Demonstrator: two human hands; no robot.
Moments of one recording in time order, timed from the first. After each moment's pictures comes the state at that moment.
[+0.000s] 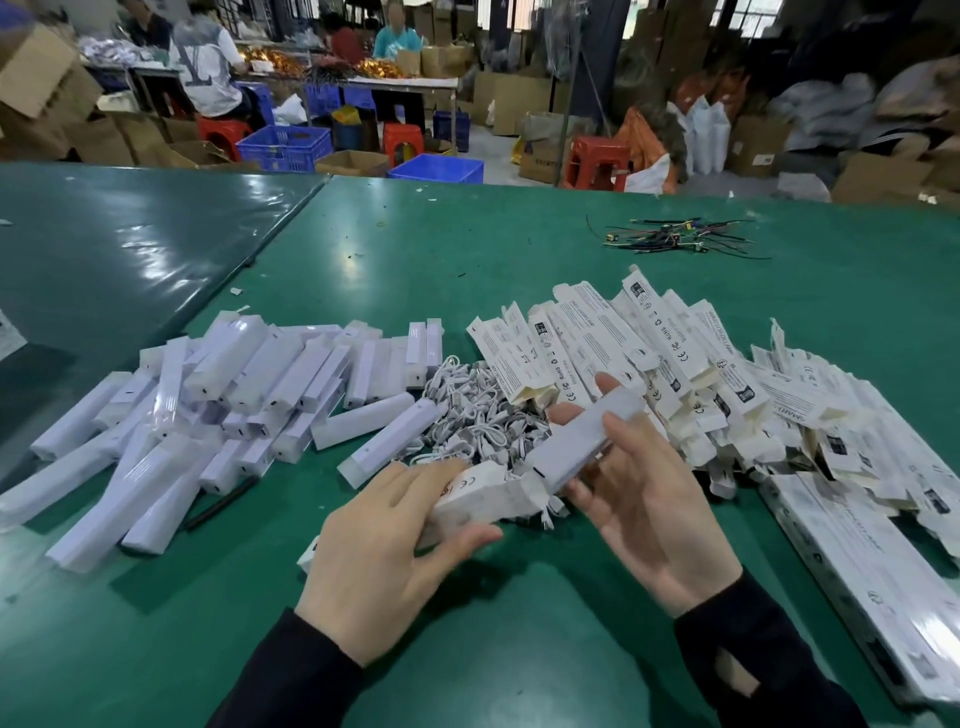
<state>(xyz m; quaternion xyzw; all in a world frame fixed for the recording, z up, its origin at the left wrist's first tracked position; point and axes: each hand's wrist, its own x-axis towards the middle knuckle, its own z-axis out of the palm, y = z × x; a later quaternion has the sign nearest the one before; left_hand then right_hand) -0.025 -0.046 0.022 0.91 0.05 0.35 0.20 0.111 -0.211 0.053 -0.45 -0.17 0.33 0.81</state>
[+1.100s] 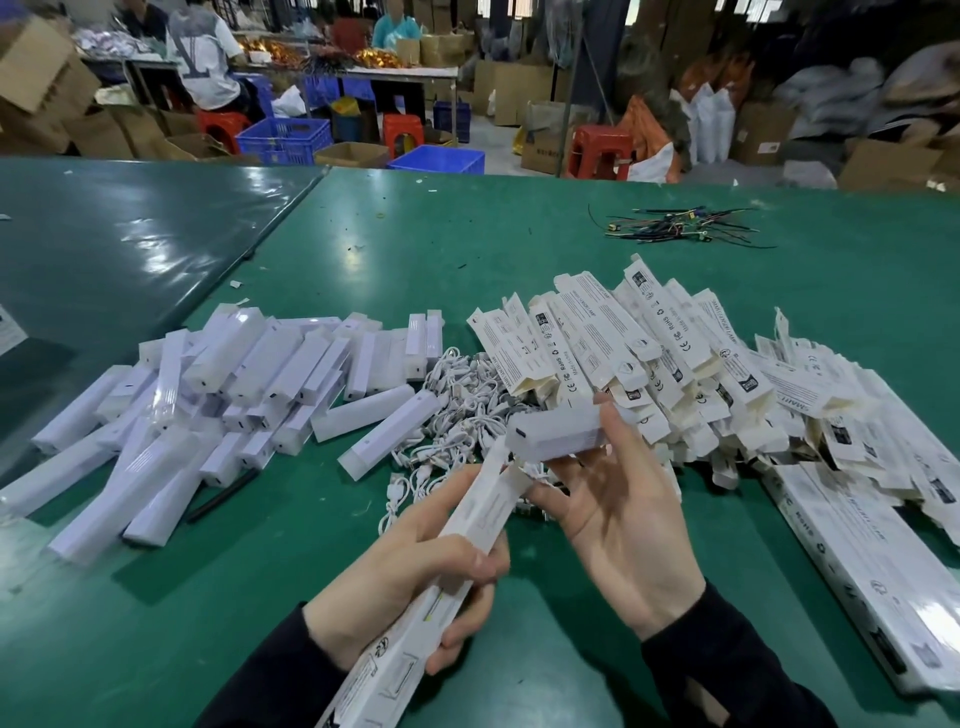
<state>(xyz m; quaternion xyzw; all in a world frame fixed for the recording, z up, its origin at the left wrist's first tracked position) -0.026 -0.059 0.036 0.48 -0.06 -0.09 0.87 0.084 -0.194 0.050 -0.35 -0.13 0.31 0.88</state>
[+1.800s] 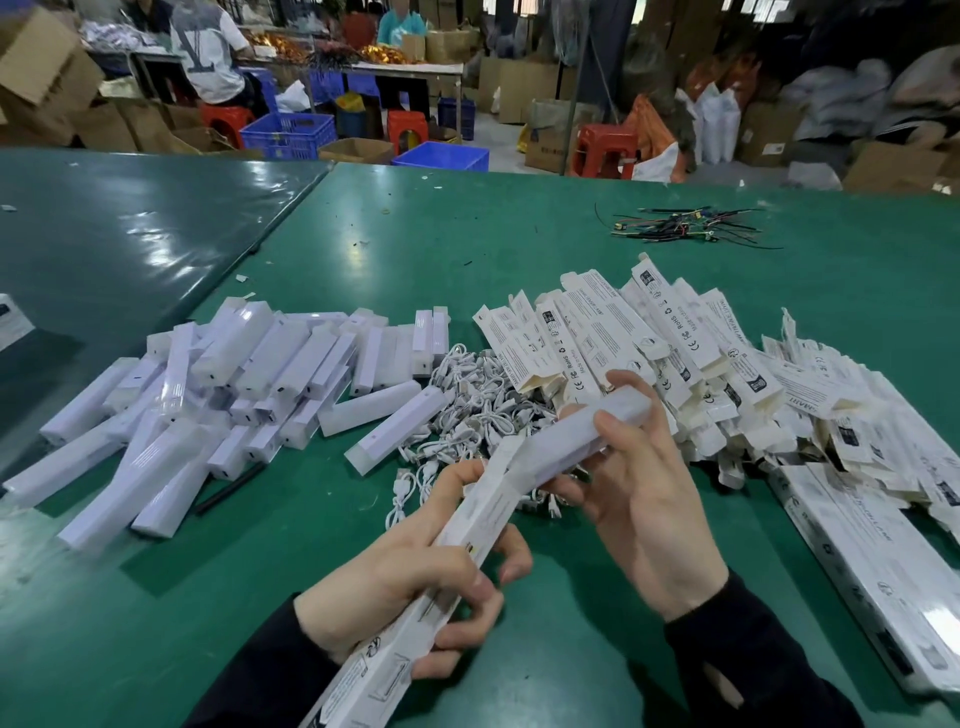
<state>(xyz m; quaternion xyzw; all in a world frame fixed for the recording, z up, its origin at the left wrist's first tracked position) -0.027 -0.048 0.025 0.51 0.00 -0.13 0.85 0.096 -0.198 0.047 -0.43 -0.21 0.28 0.84</state>
